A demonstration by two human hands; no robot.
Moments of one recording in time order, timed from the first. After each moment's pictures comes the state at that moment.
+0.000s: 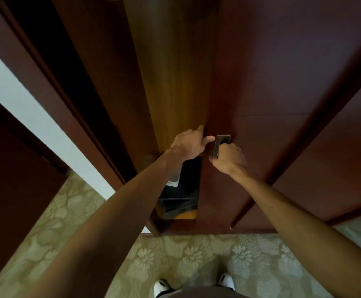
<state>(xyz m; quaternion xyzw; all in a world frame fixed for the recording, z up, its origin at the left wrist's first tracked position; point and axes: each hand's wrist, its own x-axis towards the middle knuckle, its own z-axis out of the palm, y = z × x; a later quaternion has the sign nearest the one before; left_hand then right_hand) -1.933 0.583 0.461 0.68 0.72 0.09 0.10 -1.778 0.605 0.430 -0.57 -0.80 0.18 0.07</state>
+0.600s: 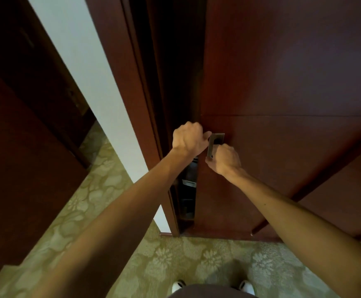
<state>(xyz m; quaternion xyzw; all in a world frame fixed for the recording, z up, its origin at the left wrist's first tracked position) -2.034 0.490 0.498 0.57 0.81 0.08 -0.02 -1.915 0.535 0.428 -0.51 -0.84 0.16 0.07</state>
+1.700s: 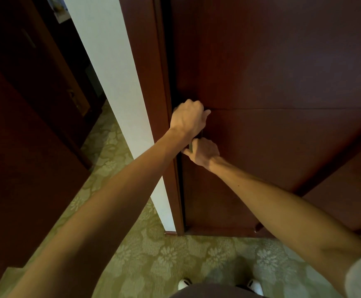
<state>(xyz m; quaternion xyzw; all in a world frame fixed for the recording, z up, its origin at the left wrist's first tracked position) -2.077 0.469 0.539 0.62 0.76 0.18 -0.10 -1.998 0.497 0.439 -0.44 -0.88 0.17 0.09</state>
